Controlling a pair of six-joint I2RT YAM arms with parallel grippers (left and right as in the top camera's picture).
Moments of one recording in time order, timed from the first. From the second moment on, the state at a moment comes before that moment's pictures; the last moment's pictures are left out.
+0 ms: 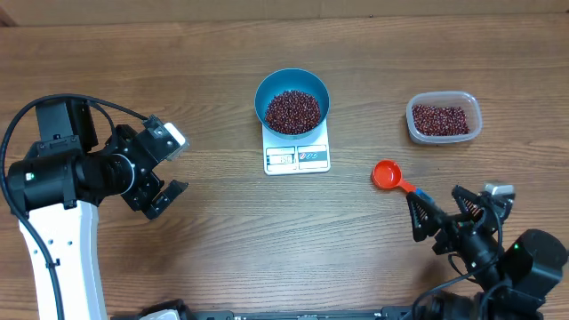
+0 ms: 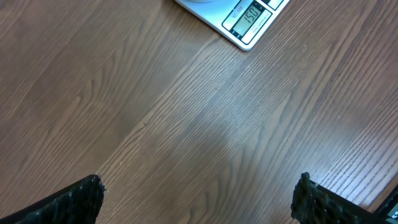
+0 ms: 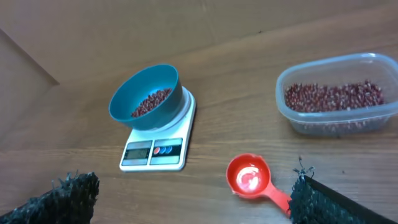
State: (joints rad) left arm 0.24 1.26 1.37 -1.33 0.41 1.02; right arm -0.35 0.32 0.55 -0.68 -0.67 0.10
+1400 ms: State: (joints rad) left arm 0.24 1.26 1.37 -1.33 0.41 1.02; right arm -0.24 0.22 0.36 -0.31 -0.52 0.10
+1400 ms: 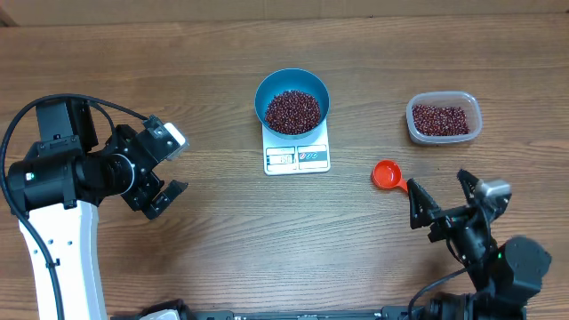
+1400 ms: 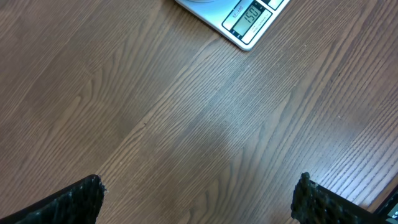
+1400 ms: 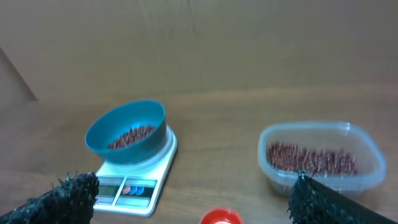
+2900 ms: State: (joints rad) left arm 0.24 1.26 1.37 -1.33 0.41 1.02; right arm -0.15 0.01 0.02 -0.01 -0.30 0.20
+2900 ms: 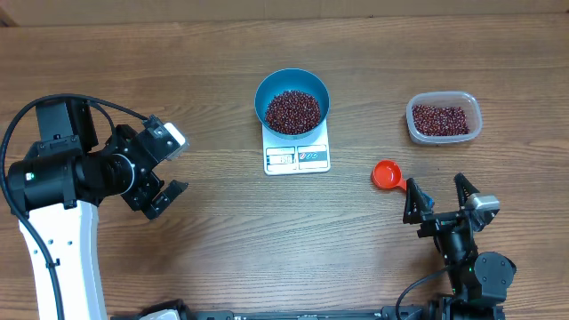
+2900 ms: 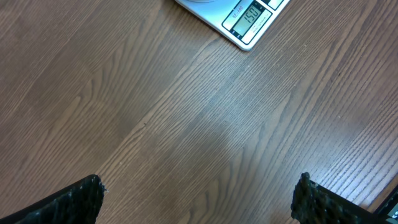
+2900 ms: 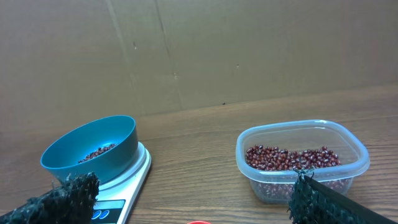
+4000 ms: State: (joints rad) left arm 0.24 1.26 1.37 -1.33 0.41 1.02; right arm -0.15 0.01 0.02 -0.02 -0.26 0.17
